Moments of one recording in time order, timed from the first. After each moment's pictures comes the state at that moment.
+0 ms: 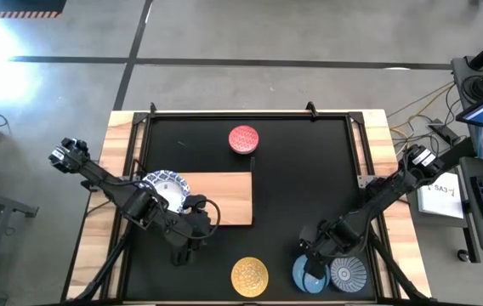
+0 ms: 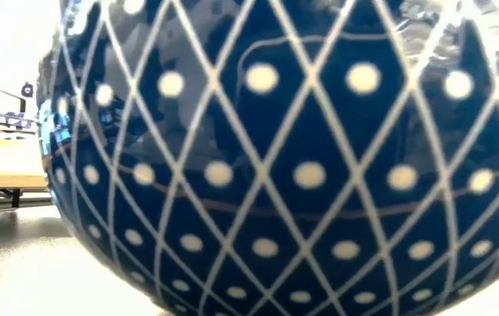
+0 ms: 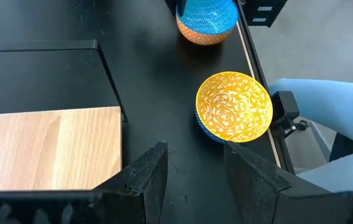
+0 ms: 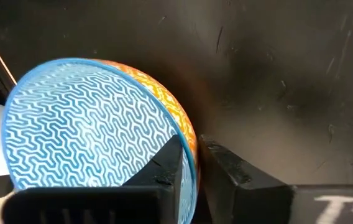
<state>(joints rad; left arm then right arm) -0.56 1.42 1.29 -0.67 -0.25 -0.40 0.68 1.57 0.93 -0.58 -0.08 1.21</state>
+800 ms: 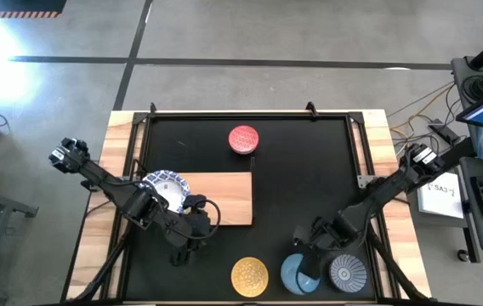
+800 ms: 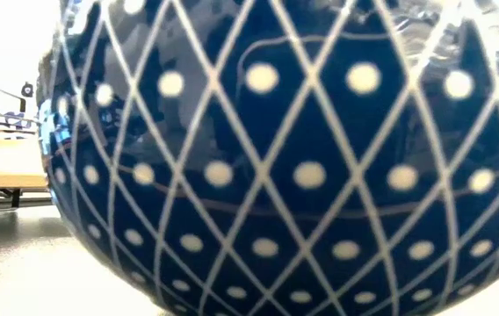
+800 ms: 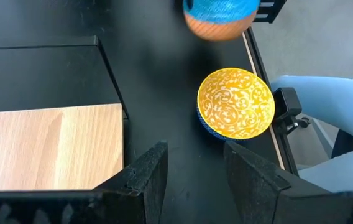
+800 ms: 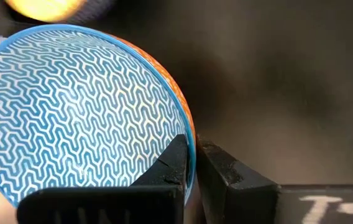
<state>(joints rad) -0.56 1.42 1.29 -0.68 -0.25 -0.40 0.63 1.54 1.02 -0.57 -0.11 1.11</state>
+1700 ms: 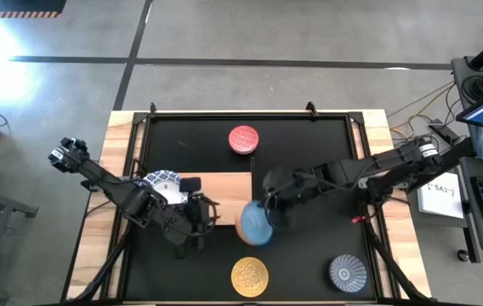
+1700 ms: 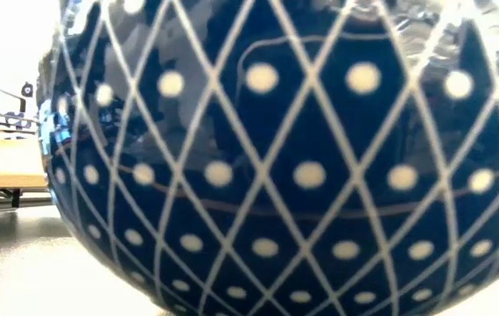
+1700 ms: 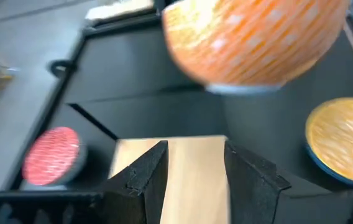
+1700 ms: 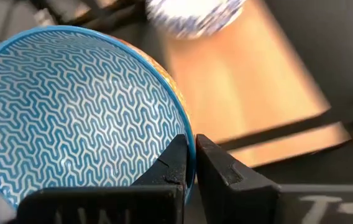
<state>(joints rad) -0.56 1.41 1.31 -0.71 -0.67 -0.27 0.23 1.51 1.40 -0.58 0.08 0.48</state>
